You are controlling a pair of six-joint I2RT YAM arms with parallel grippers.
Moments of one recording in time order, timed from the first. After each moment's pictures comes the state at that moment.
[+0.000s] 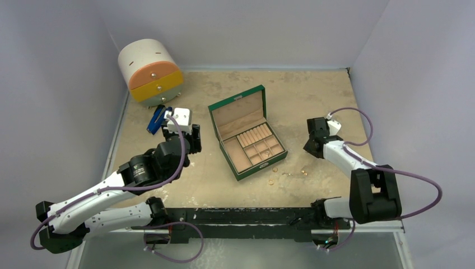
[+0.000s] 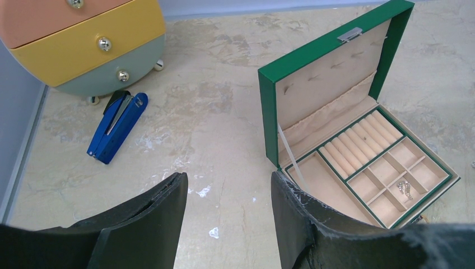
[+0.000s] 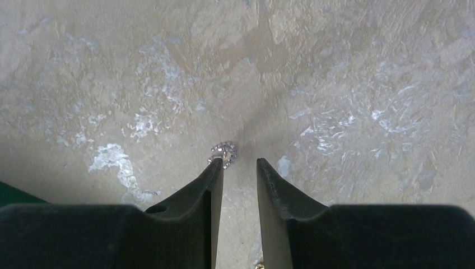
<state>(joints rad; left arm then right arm) -1.06 0.81 0.96 -0.55 -0.93 -0.34 0.15 1.33 0.66 -0.39 0.40 0.72</state>
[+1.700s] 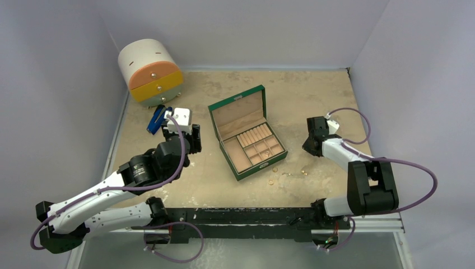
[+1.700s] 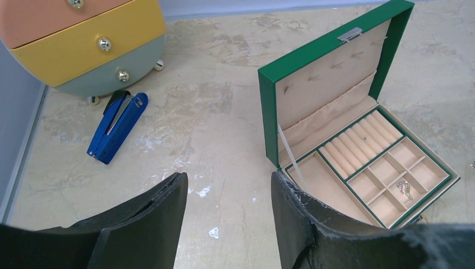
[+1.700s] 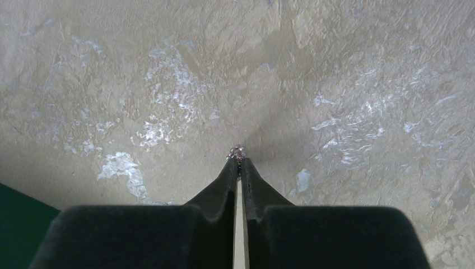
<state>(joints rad) -1.06 0.81 0.96 -0.55 -0.93 -0.34 0.13 1.41 0.66 -0.32 0.34 0.72</state>
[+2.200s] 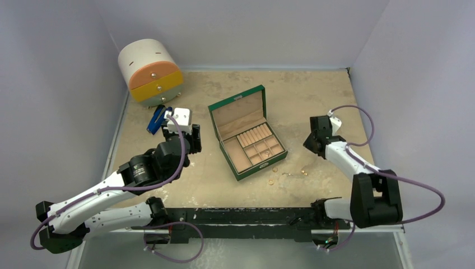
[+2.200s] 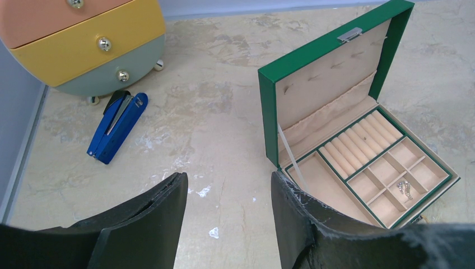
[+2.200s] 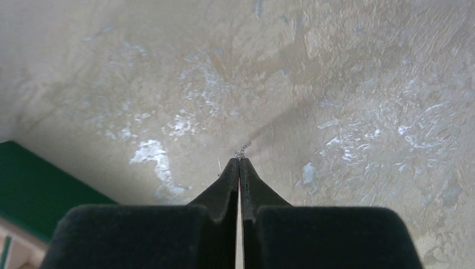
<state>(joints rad) -1.06 0.81 0.96 -0.55 -0.93 -0.34 0.13 1.33 0.66 -0.34 0.32 0.70</state>
